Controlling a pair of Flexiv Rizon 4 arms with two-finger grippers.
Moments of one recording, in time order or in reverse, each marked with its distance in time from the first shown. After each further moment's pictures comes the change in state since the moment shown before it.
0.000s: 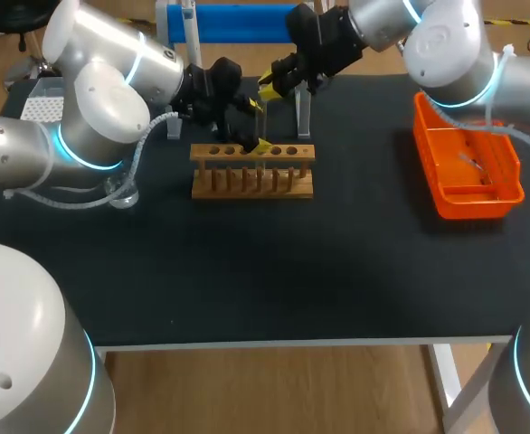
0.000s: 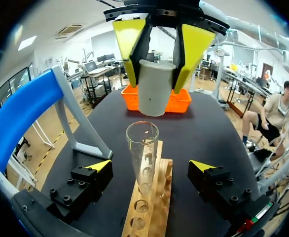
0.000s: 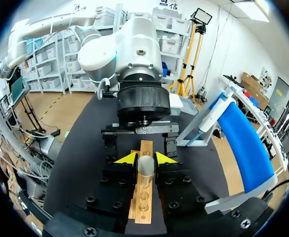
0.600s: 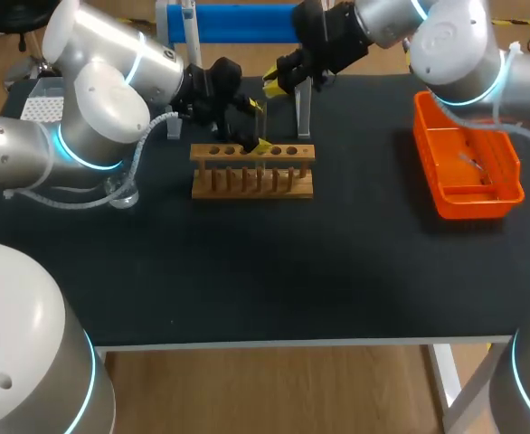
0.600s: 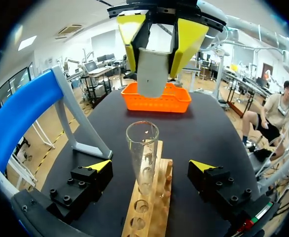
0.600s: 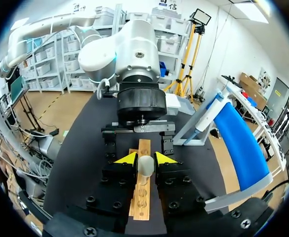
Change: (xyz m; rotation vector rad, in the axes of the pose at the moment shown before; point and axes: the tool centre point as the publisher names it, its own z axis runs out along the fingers) left arm 0.000 0.000 0.000 0.000 0.000 0.000; right arm -0.003 0.000 -0.010 0.005 -0.016 -0.004
